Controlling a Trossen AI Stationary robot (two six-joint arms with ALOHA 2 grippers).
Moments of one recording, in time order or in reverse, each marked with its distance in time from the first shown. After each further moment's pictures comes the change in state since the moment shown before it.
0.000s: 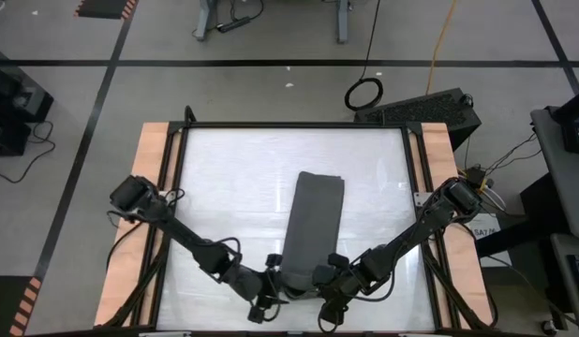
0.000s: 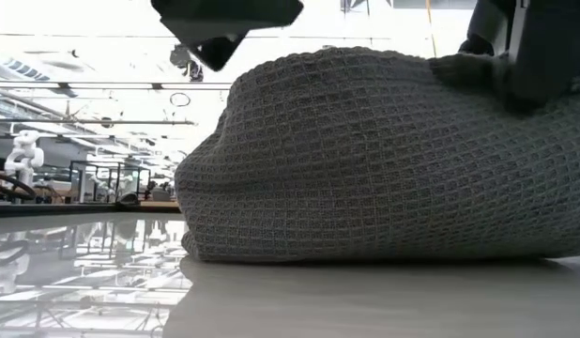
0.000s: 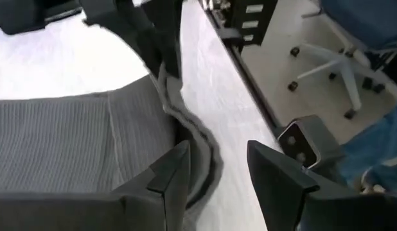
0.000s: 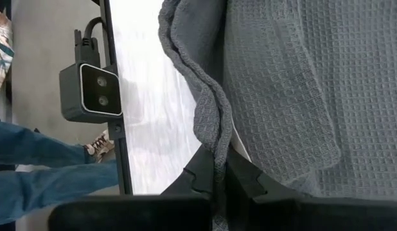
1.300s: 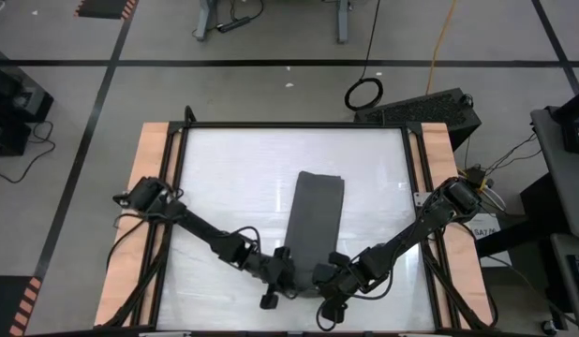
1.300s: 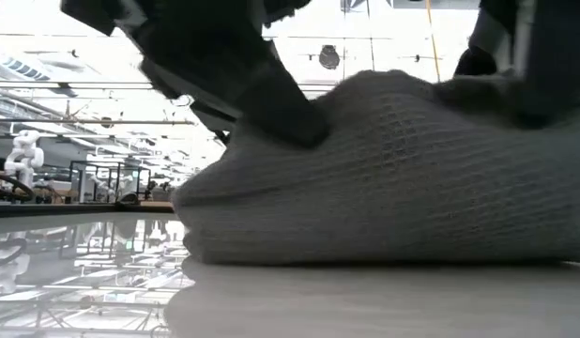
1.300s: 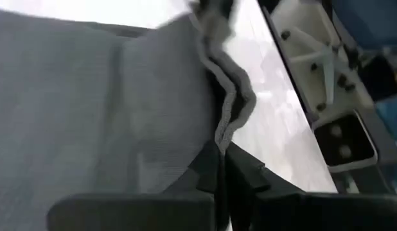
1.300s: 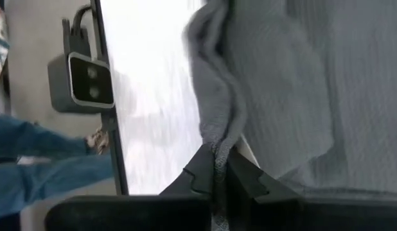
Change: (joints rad) left arm 0.142 0.100 0.021 -0.027 0.226 -0.153; right arm -0.010 0.000 0.000 -0.033 -0.040 0.007
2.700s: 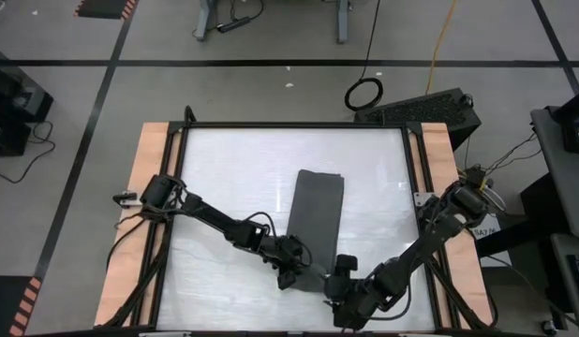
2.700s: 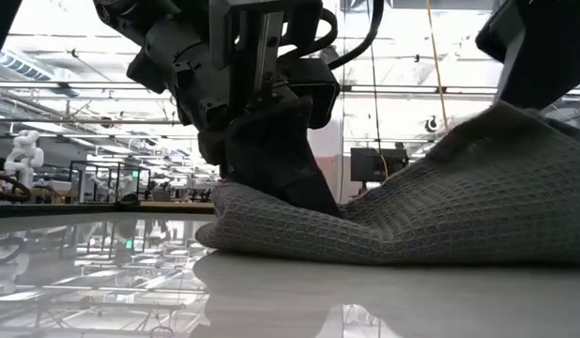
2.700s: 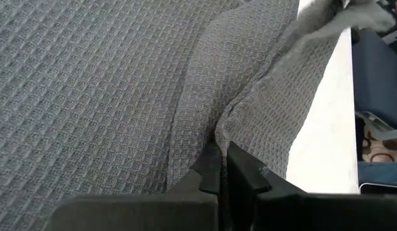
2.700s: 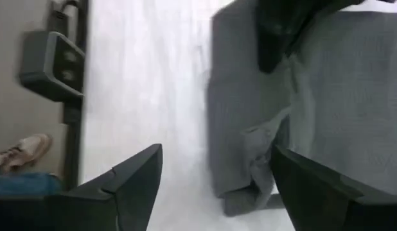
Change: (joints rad) left arm 0.141 0.086 -0.003 -0.001 0.127 -0.362; right arm 0.151 -0.007 0.000 -0.066 0.361 -0.106
